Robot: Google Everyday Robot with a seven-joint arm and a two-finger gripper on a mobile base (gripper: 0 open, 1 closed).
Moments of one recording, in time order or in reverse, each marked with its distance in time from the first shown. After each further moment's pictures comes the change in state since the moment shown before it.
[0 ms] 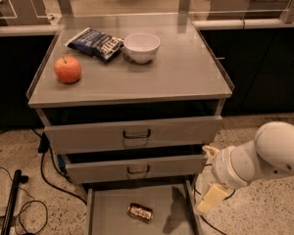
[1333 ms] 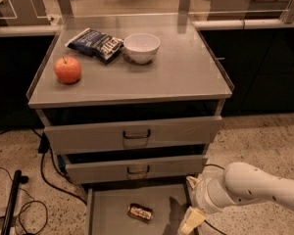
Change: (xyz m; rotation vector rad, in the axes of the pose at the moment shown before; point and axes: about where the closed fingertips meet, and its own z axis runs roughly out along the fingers) arm 0.068 0.029 0.158 -0.102 -0.036 0.054
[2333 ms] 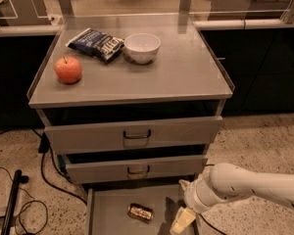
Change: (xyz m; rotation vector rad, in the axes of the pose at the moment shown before) arm 0.009 -0.005 0.047 -0.049 0.027 0.028
